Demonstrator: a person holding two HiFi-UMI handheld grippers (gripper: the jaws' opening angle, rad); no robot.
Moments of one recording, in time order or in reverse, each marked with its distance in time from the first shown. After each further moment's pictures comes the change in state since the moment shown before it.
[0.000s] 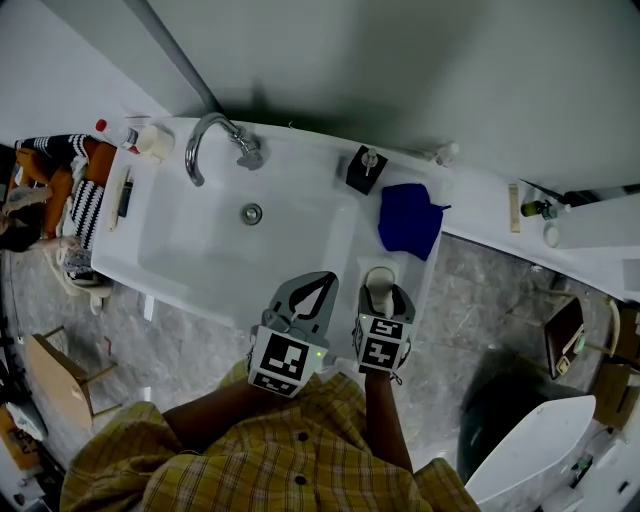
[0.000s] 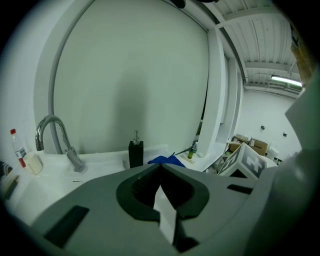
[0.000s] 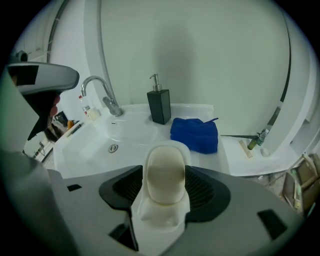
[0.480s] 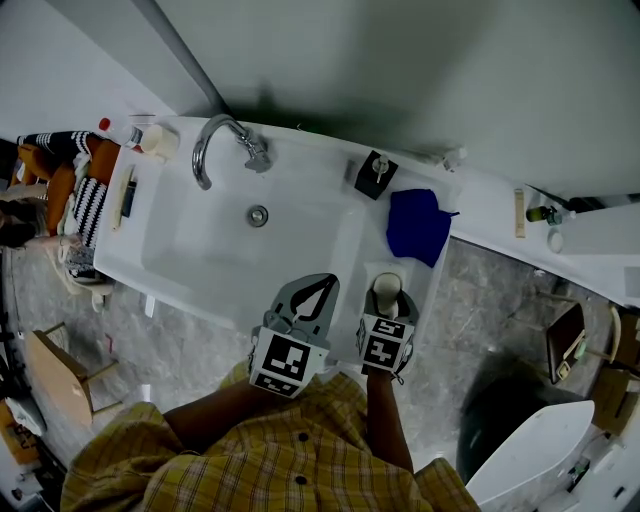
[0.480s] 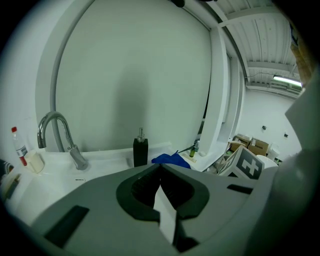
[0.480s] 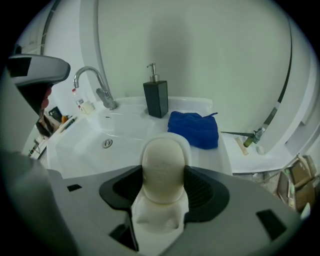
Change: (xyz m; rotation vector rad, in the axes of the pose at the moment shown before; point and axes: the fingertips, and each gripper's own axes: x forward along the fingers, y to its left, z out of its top) left arm 0.002 0.020 -0.007 -0.012 0.016 0.011; right arm 0.018 -0.002 -0.009 -0.001 0.061 -0.053
